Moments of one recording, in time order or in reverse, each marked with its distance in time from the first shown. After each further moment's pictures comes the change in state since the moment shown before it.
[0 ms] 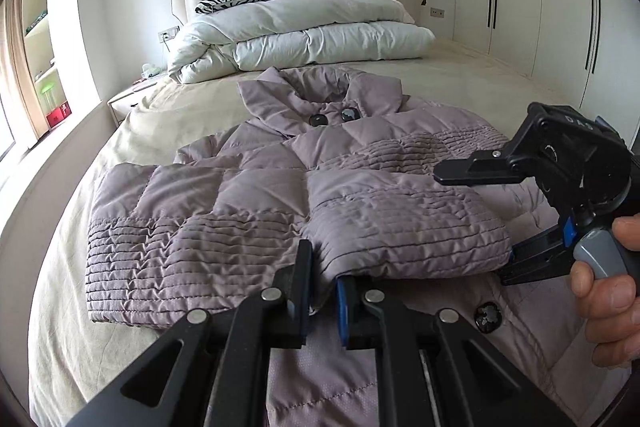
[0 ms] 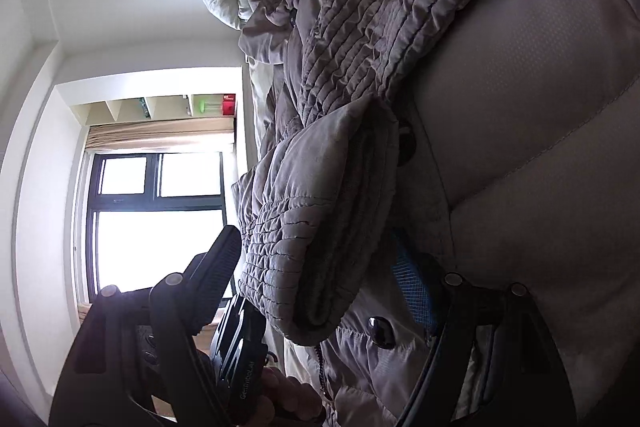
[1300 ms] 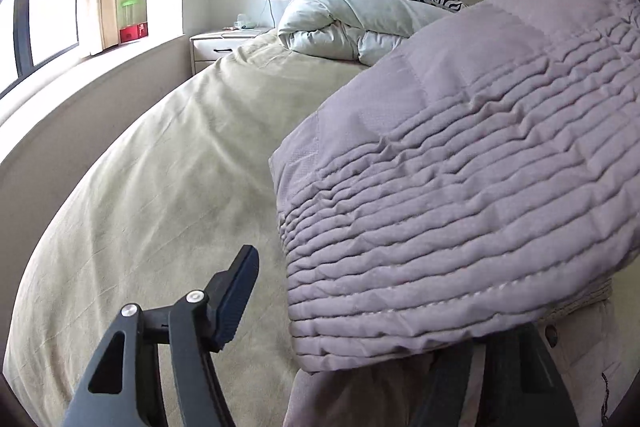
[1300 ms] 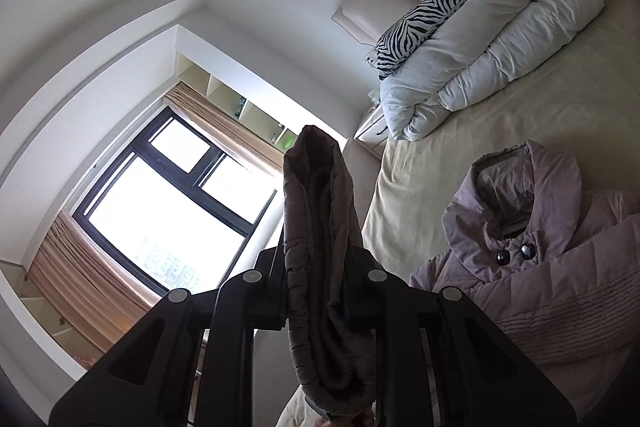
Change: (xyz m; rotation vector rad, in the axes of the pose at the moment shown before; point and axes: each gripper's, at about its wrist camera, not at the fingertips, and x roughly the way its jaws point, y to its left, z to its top) left arm 0.069 0.148 0.023 -0.362 0.043 0.165; right arm -0.093 0.343 0.057 -0.612 -0.266 0.115
